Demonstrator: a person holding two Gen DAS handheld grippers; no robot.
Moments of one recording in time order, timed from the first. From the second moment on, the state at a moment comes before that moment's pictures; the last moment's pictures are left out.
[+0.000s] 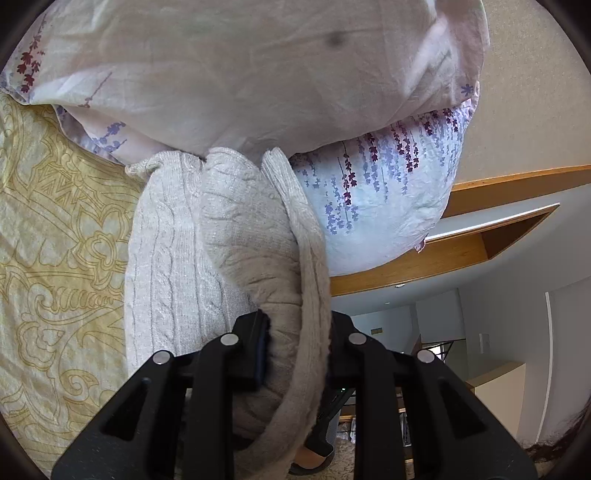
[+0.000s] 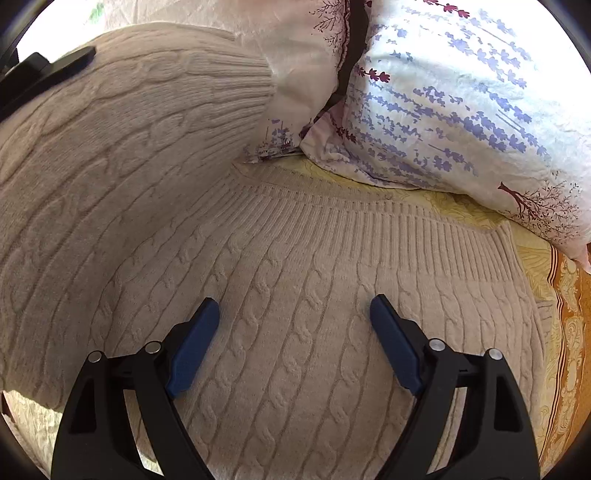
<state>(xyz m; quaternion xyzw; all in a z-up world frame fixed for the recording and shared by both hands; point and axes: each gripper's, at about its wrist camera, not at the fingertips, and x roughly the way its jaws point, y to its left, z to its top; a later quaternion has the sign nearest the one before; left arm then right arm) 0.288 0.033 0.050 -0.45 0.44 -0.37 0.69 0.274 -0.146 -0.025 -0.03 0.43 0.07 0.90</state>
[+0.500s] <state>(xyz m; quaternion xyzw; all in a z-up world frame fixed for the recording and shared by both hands) 0.289 0.030 0.051 -0.45 0.44 -0.37 0.68 0.271 -0.146 -0.026 -0.03 0.43 0.08 0.90</state>
